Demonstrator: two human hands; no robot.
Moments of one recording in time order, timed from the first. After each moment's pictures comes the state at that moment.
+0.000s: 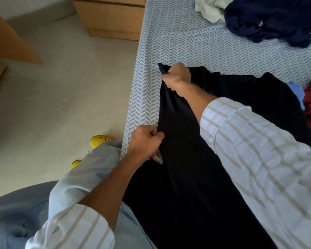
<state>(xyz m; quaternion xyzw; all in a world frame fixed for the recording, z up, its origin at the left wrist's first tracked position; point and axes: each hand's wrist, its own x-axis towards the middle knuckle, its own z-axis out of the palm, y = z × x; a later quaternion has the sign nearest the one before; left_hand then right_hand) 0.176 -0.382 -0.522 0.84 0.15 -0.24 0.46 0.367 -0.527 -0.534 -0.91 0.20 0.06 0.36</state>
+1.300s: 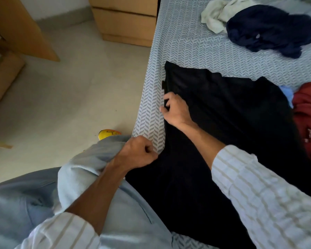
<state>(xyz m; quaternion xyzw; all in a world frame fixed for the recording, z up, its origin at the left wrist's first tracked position) 0.111 -0.304 -0.523 0.92 -0.09 -0.22 0.32 0.217 -0.484 -0.534 -0.96 0.02 0.05 0.27</state>
